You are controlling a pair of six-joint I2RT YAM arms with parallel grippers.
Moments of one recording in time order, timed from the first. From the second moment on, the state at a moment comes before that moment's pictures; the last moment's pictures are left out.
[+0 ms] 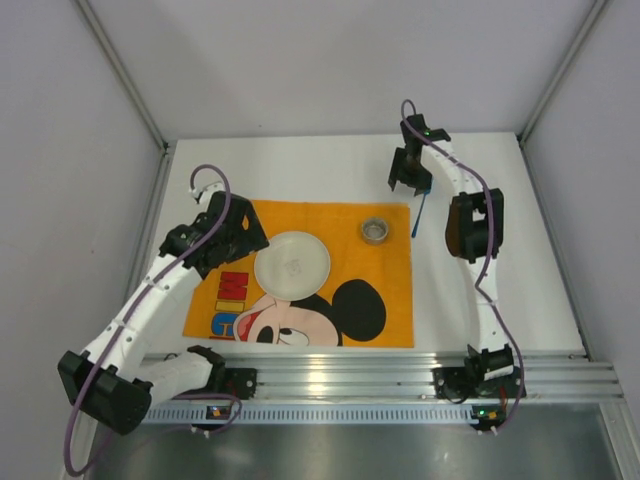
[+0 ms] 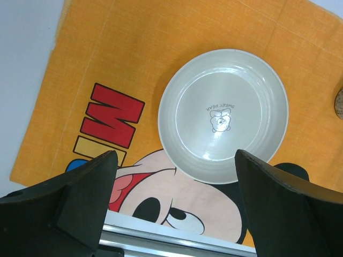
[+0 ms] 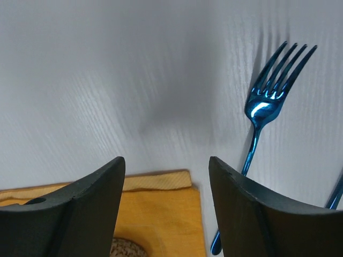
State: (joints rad) left arm -0.43 1.10 1.11 -0.92 -0.35 -0.73; right arm 0.24 2.46 2.28 -0.98 0.10 0.46
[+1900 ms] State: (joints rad) left arm -0.66 1.75 1.58 -0.30 0.36 -0.49; right arm 0.27 1.74 1.87 -0.98 -0.03 0.56
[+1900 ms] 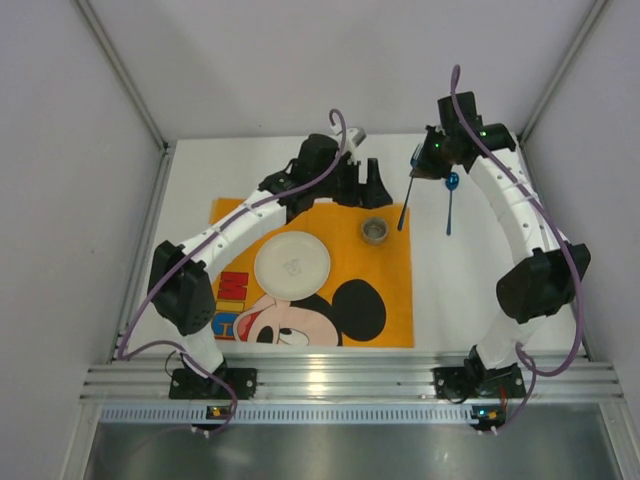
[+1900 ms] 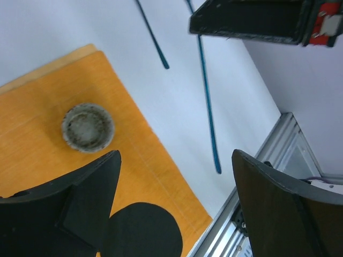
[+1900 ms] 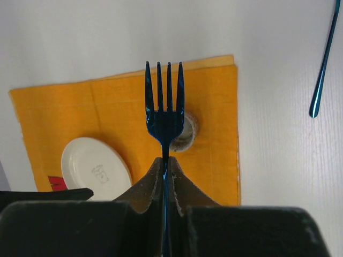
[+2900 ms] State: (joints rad) left arm -0.75 1.78 1.59 -0.43 0.33 -0.52; right arm 0.28 1.65 1.81 -0.98 -0.20 0.63
